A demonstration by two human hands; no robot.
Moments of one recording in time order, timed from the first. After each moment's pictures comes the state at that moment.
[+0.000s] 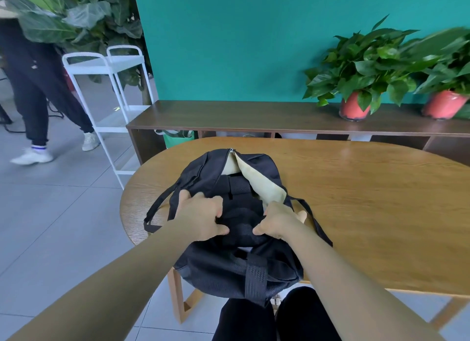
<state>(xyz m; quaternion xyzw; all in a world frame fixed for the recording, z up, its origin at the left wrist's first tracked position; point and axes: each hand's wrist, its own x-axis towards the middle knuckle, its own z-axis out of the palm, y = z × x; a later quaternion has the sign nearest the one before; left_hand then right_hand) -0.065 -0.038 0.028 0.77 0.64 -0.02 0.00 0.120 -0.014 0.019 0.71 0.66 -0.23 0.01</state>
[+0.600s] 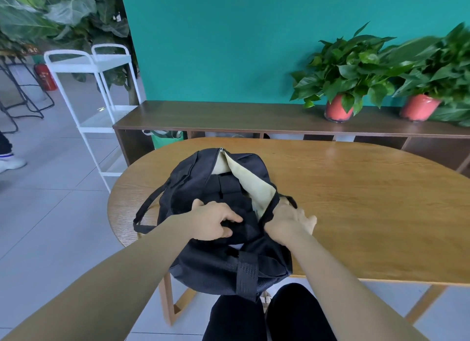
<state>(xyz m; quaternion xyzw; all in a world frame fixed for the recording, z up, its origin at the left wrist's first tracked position) -0.042 -0.031 0.023 0.81 0.55 -0.04 0.19 0.142 -0.046 0.026 0.78 0.61 -0.15 -0.04</state>
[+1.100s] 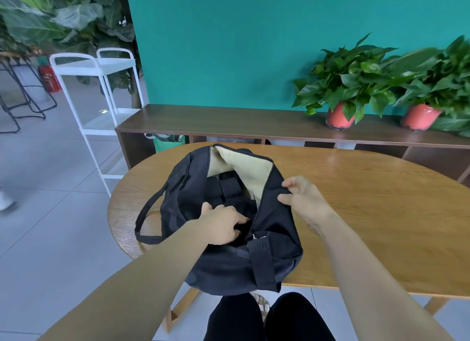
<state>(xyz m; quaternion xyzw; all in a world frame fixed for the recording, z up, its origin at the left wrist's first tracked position) -0.020 -0.027 0.022 0.82 0.56 -0.05 0.12 0.174 -0.015 0.050 0.65 0.54 -0.41 -0.33</state>
